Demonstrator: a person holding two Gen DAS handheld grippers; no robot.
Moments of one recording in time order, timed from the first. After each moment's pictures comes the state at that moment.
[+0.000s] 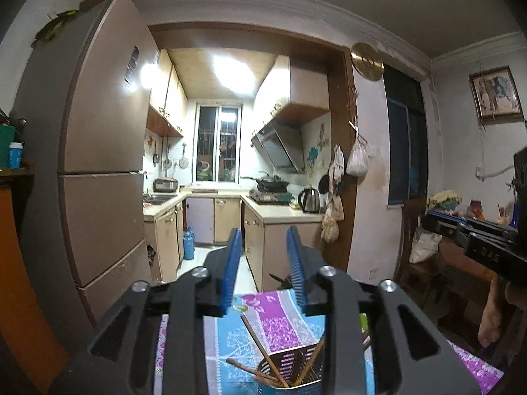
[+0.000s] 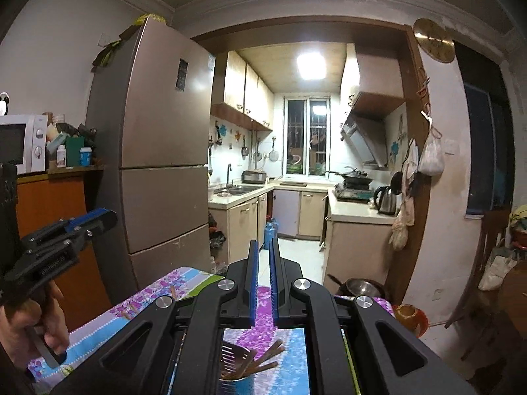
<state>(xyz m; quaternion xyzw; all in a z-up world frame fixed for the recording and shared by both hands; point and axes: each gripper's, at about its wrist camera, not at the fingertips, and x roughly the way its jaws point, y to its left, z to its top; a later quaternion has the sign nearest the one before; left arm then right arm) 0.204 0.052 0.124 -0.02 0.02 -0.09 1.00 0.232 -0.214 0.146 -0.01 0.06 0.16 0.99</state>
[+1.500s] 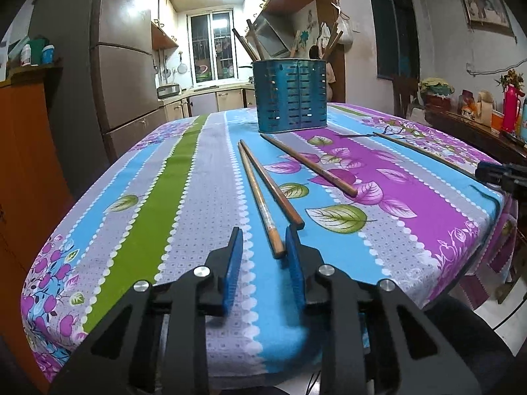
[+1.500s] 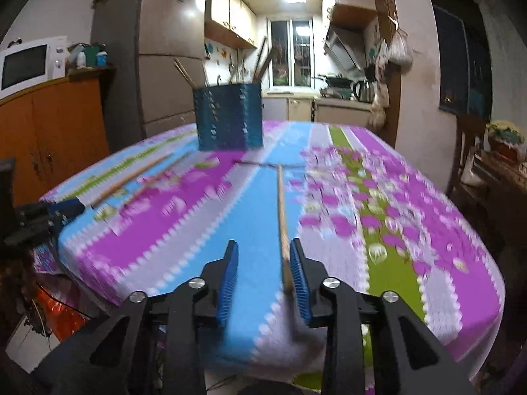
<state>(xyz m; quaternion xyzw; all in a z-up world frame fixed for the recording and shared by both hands) -0.012 0.077 -0.162 0.06 0.24 -0.08 0.96 -0.028 -0.259 -0.152 -0.01 0.26 0.13 0.96</state>
